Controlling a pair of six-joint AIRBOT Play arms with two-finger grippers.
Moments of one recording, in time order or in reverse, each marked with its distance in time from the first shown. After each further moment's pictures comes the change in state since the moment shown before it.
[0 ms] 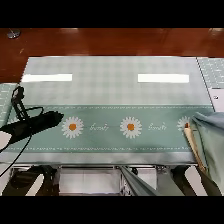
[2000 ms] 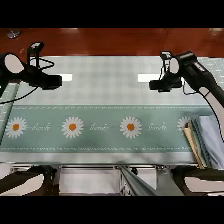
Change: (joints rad) left arm 0.004 -0.776 0.763 0.319 -0.235 0.136; right arm 1.061 -0.693 0.005 -0.023 -0.628 0.137
